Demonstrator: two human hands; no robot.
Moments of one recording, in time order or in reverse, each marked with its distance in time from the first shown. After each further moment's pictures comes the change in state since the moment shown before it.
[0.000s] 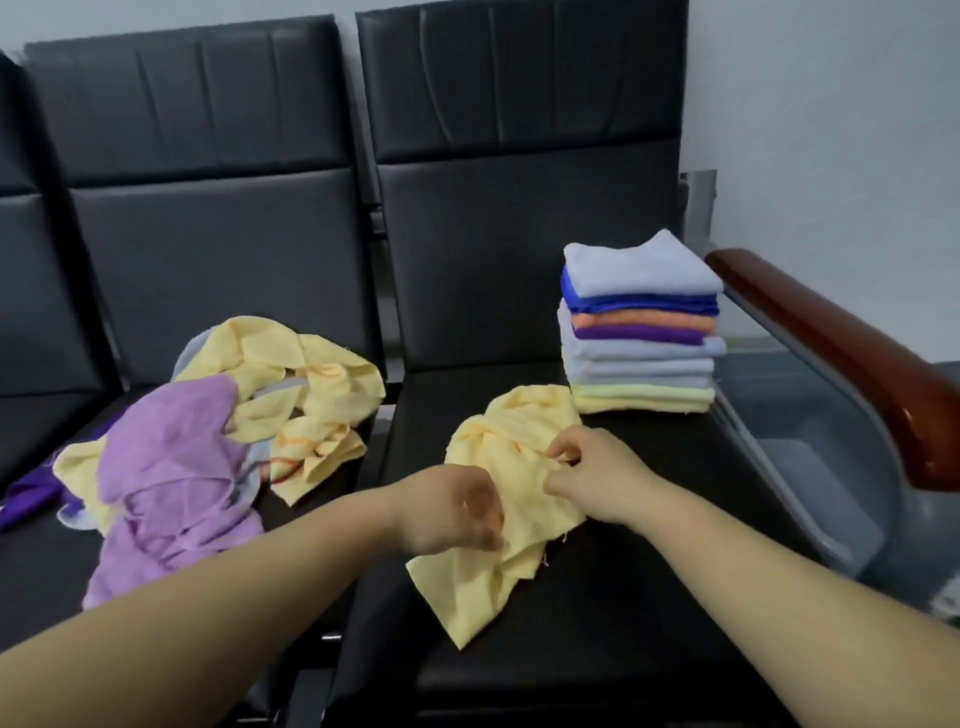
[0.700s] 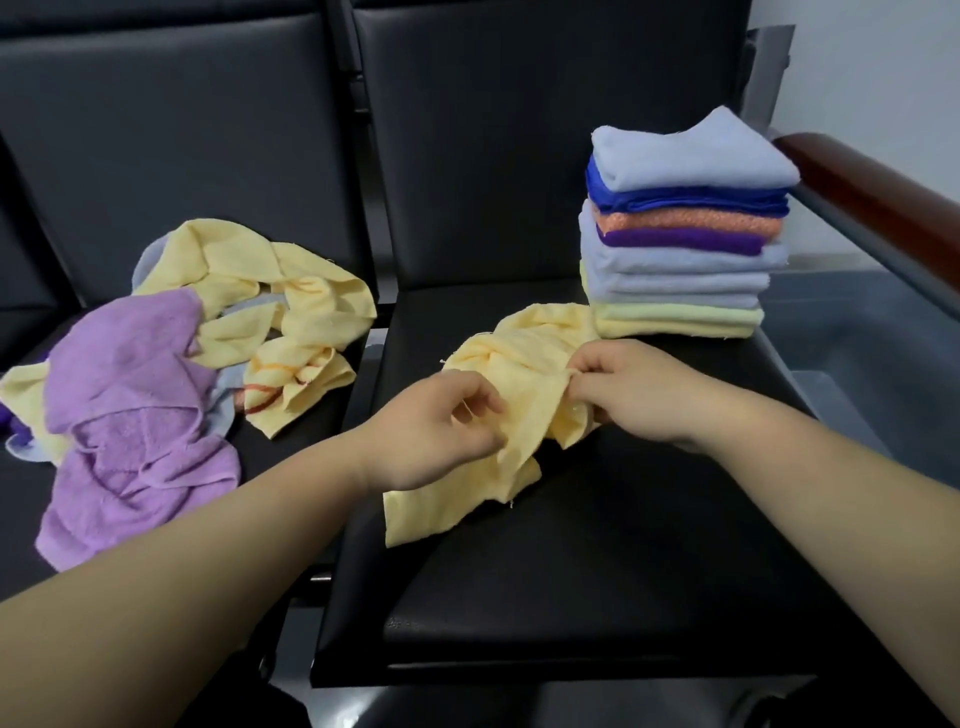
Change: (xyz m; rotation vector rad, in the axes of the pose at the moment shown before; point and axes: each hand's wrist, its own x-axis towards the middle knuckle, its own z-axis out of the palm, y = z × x) left_hand 0.016 -0.031 0.009 -0.255 0.284 0.167; right_hand 0.023 0.006 -0.010 0.107 -0.075 -0.168
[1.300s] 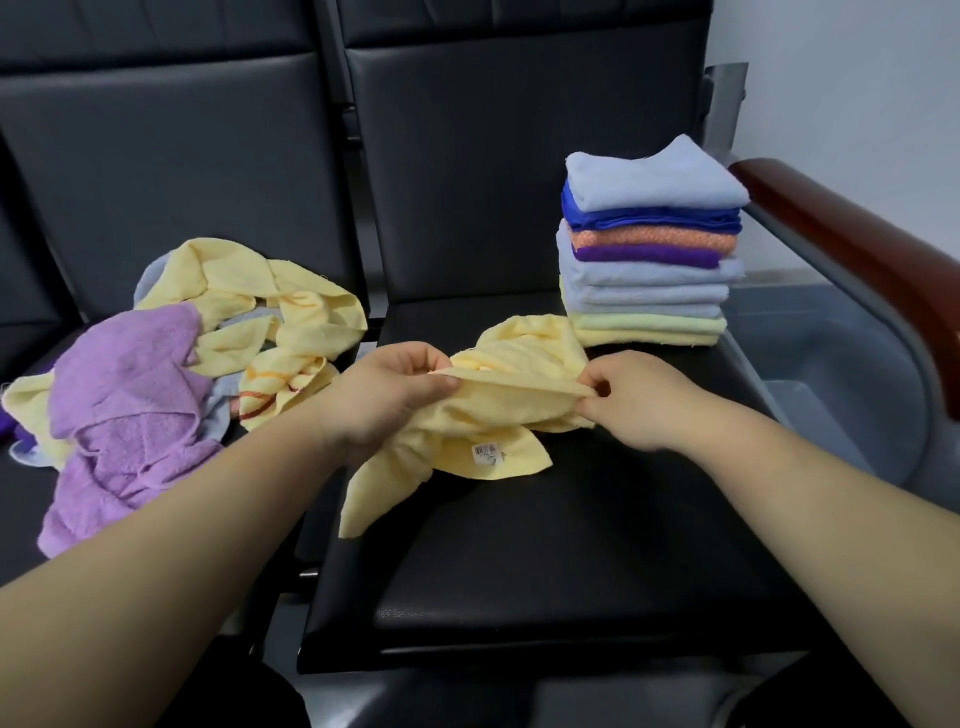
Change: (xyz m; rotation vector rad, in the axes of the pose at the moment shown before) left_hand 0.000 0.016 -0.019 -0.575 0.084 -0.185; right_hand -0.016 0.018 -0.016 -0.401 0.114 0.030
